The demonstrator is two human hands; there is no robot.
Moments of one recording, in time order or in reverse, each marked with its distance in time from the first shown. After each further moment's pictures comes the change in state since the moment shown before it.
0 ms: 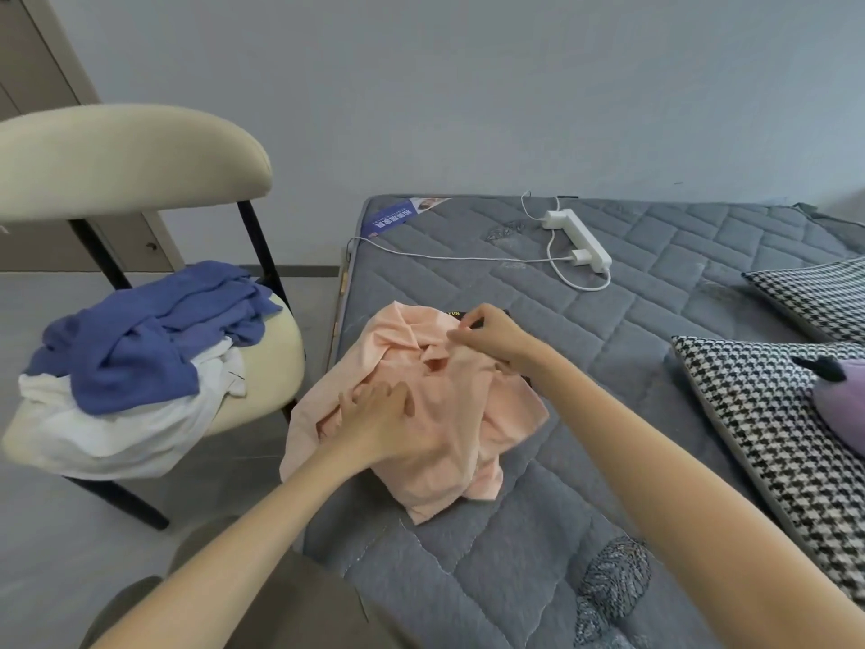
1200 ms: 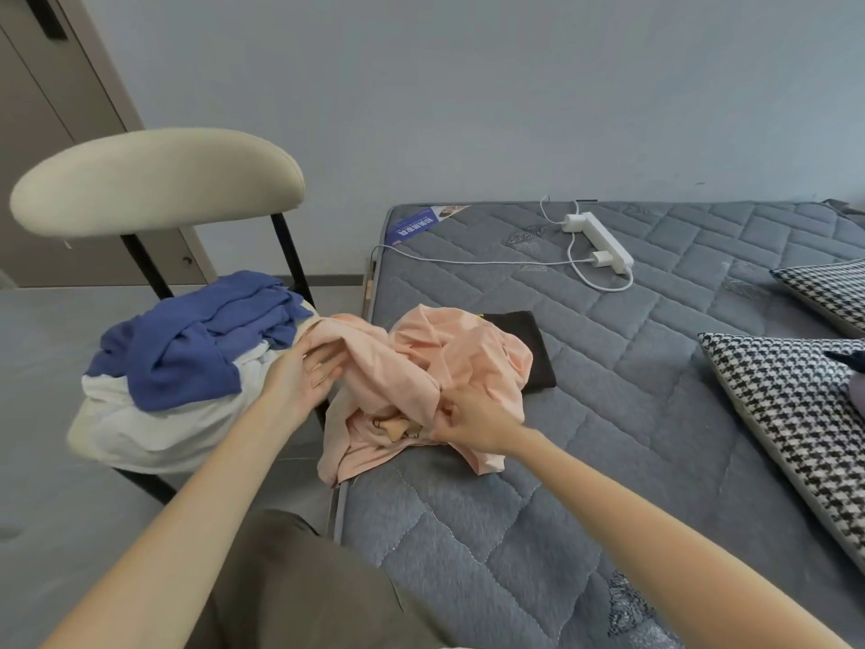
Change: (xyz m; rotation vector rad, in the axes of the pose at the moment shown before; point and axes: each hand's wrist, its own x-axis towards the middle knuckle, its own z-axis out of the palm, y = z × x) left_hand -0.020 -0.094 -0.067 -1.832 0.297 -0.356; right_hand -0.052 0.039 0.092 -0.420 -0.205 -0.341
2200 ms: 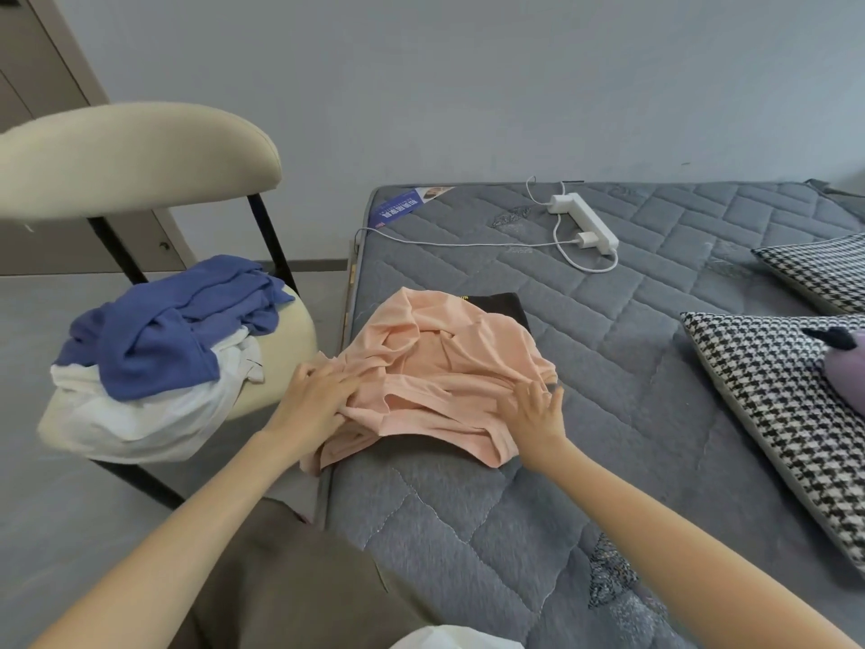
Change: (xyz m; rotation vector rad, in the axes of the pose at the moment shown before) left_hand 0.004 -0.060 -0.024 1.981 -0.298 0.892; right_hand -0.050 0.066 0.006 -0.871 -0.125 0.431
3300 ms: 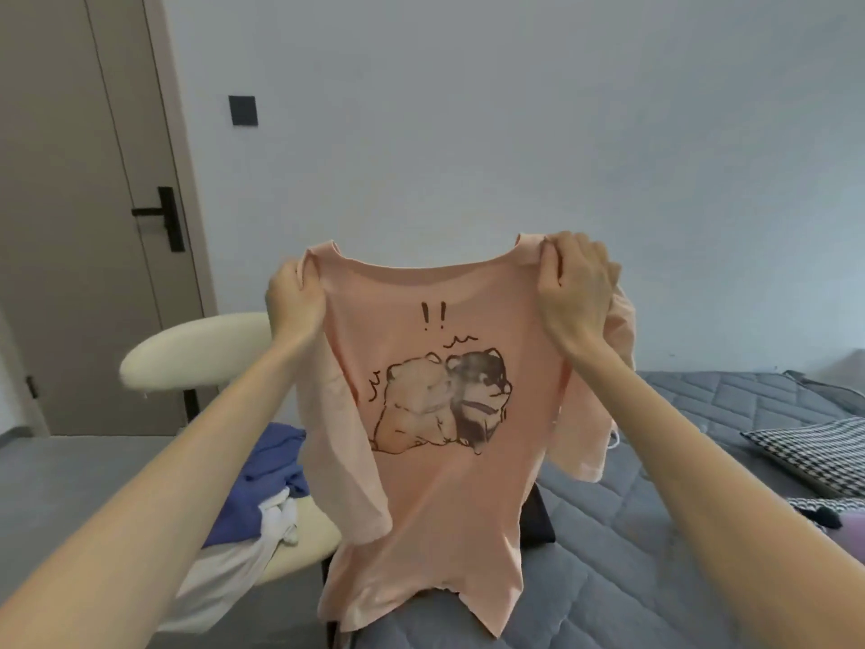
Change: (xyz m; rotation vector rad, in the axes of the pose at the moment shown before) left_hand 0.041 -0.010 -0.317 -0.918 1.063 -0.437; right_hand -0.088 0.110 -0.351 0.976 1.516 0.036
